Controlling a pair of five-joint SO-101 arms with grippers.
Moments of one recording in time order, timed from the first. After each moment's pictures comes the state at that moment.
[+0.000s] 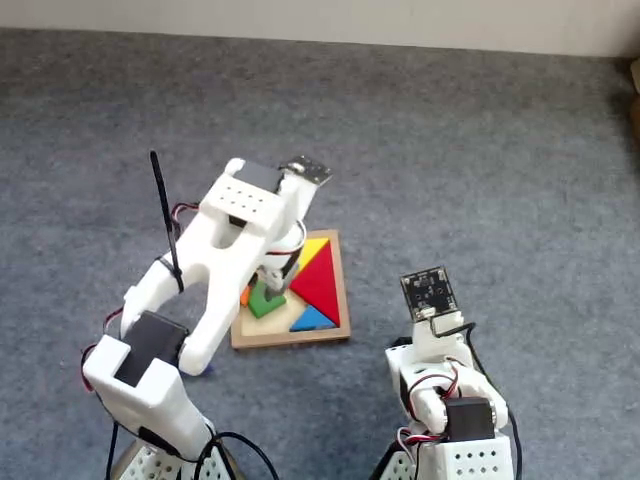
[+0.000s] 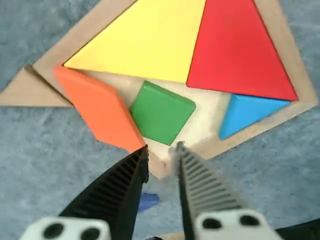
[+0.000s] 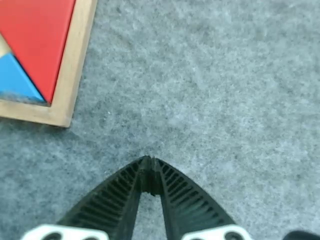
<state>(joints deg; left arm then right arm) 16.5 10.4 9.9 87.1 -1.6 -11.3 -104.1 96.0 71.0 13.7</state>
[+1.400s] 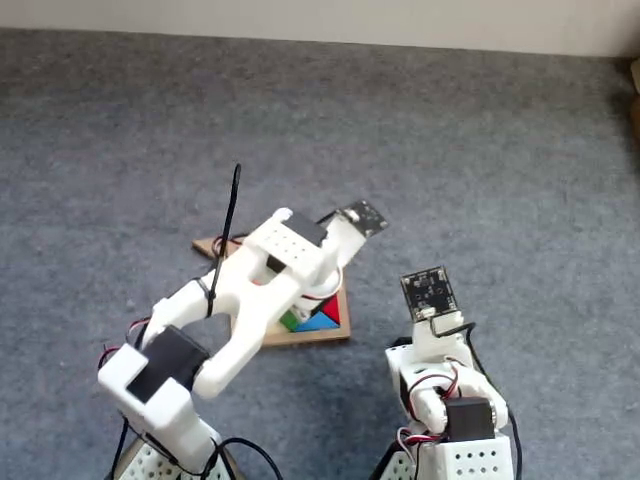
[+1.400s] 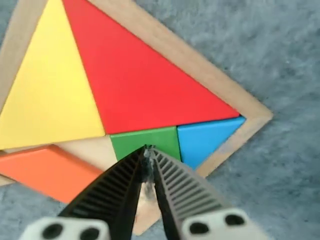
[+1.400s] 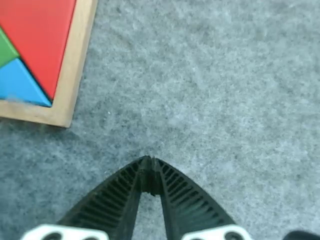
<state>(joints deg) 30.5 10.3 21.1 70.5 -5.7 -11.3 -104.1 96.0 71.0 13.7</state>
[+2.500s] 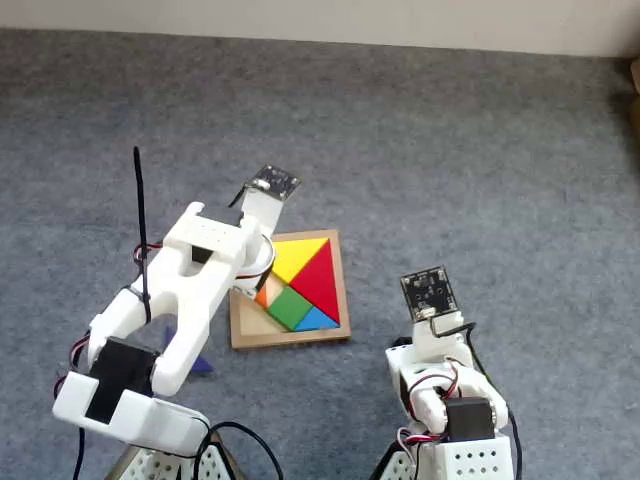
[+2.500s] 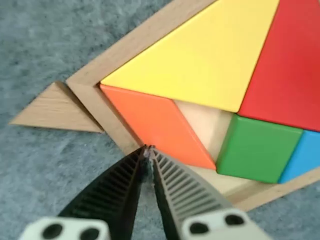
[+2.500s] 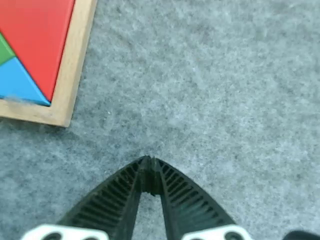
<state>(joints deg) 9.6 0.1 33.6 60.8 -4.6 -11.3 -104.1 96.0 71.0 13.7</state>
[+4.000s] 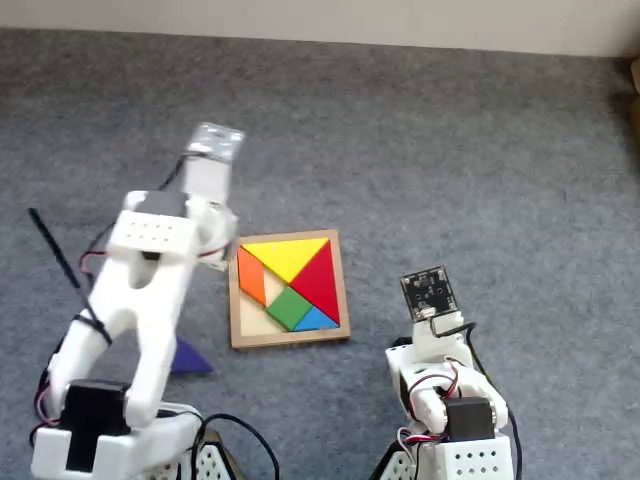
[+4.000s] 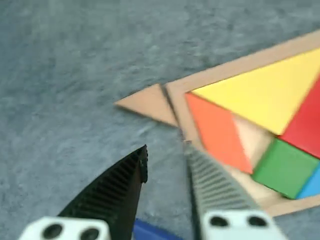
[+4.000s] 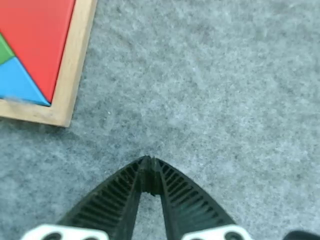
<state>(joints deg) -3.5 -11.2 30.5 65.3 -1.0 -11.3 -104.1 96.0 71.0 13.7</state>
